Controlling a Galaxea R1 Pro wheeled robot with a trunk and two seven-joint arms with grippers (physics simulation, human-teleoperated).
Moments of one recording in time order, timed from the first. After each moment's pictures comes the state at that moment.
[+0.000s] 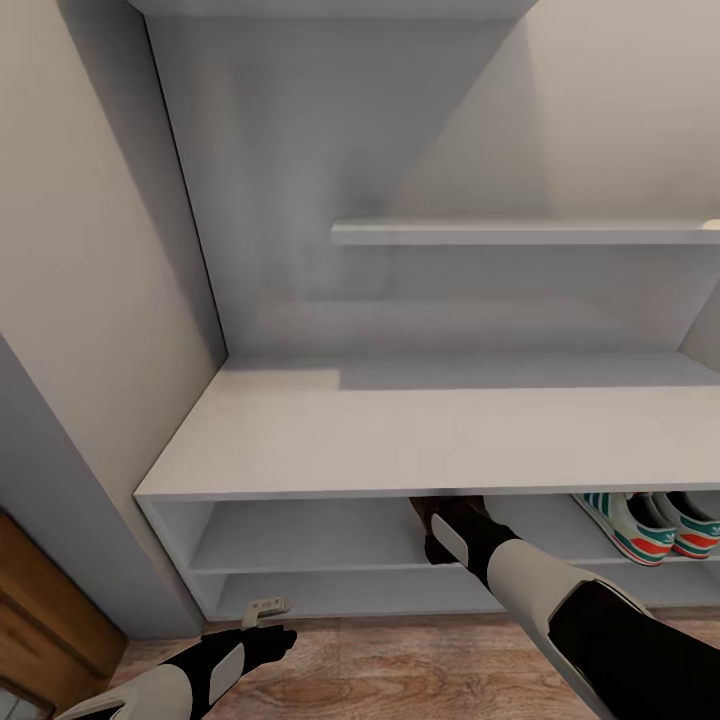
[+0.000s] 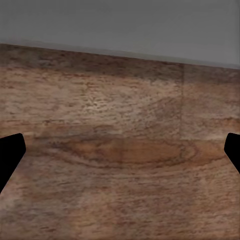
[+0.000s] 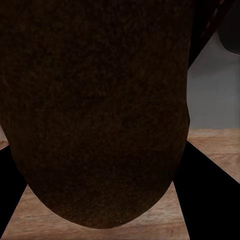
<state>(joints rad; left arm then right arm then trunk) -0.67 -0.05 0.23 -0.03 -0.08 0.10 -0.10 -0.96 0.09 0.65 -0.19 -0.66 0.68 -0.33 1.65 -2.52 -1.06</state>
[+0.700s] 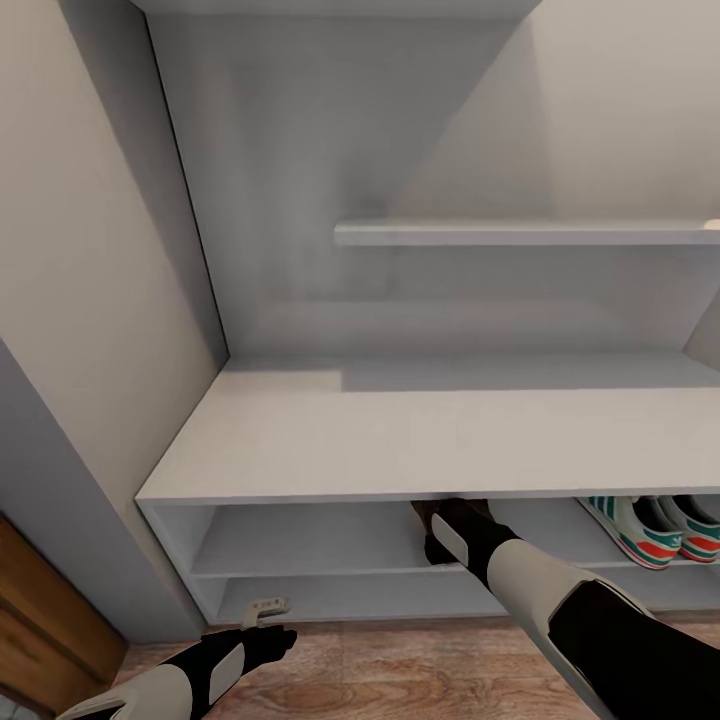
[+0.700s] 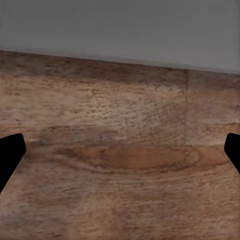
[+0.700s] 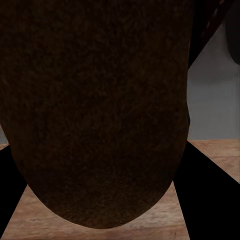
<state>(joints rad) -0.67 -0.05 0.23 -0.03 -0.08 0.10 -0.10 -0.96 0.09 0.65 -0.19 -0.66 0.68 -0.33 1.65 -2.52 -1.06</state>
